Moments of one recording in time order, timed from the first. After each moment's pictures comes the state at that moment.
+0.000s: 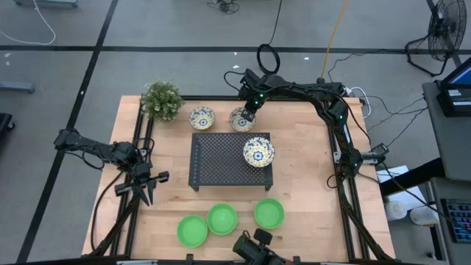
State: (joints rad) left arm -0.28 0.19 0.02 0.33 0.83 -0.48; right arm -0.62 2.19 1.79 -0.86 -0.11 -0.20
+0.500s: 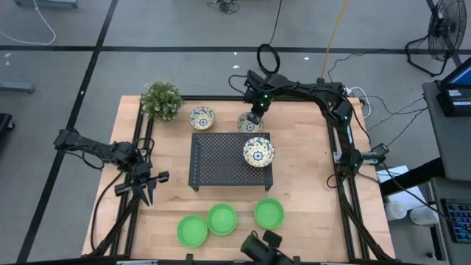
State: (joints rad) left arm -0.28 0.19 0.02 0.33 0.83 -0.48; right arm -0.64 2.12 1.74 -0.98 -0.11 -0.17
